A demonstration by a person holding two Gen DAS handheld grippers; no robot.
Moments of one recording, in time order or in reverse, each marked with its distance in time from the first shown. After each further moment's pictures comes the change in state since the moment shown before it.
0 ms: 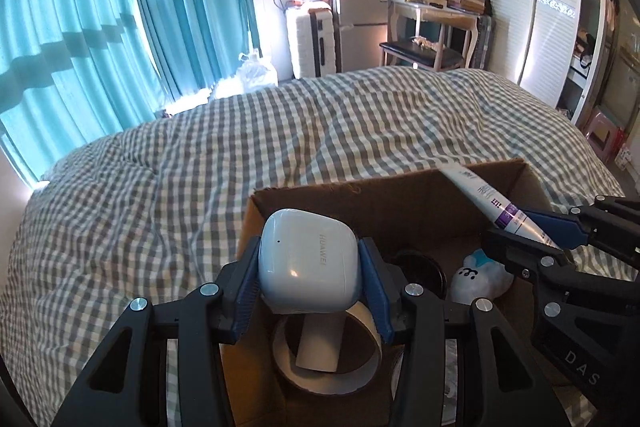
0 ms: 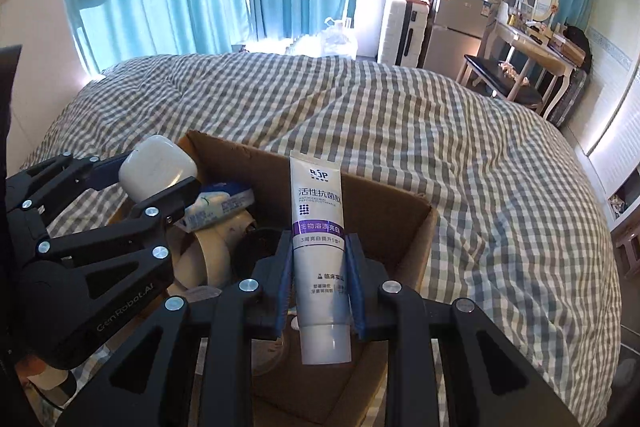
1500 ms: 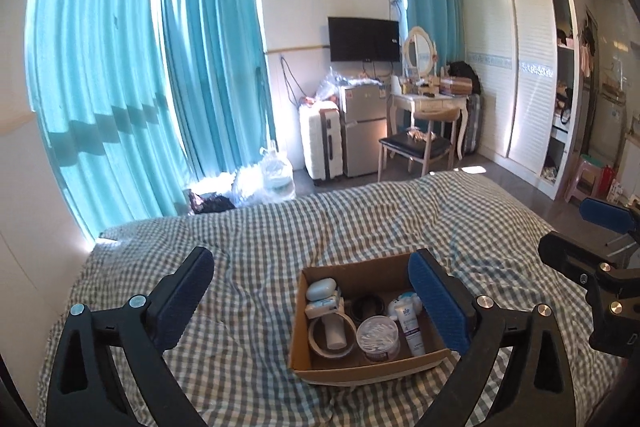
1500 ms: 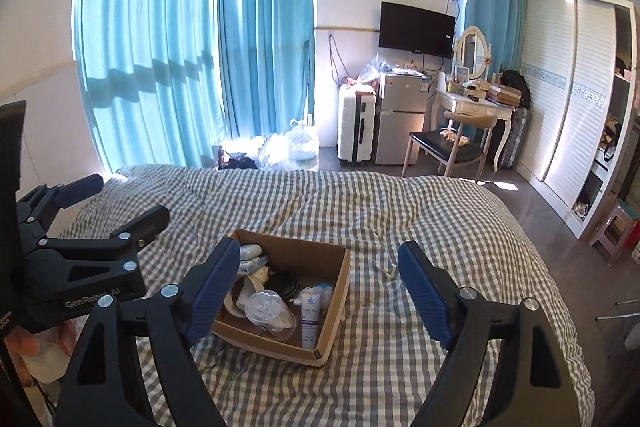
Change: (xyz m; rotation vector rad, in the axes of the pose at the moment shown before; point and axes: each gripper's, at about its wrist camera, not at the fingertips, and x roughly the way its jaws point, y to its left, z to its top) left arm -0.283 0.023 0.010 -0.018 -0.344 0.038; right arm -0.290 0.011 -0.037 0.120 -0.371 -0.102
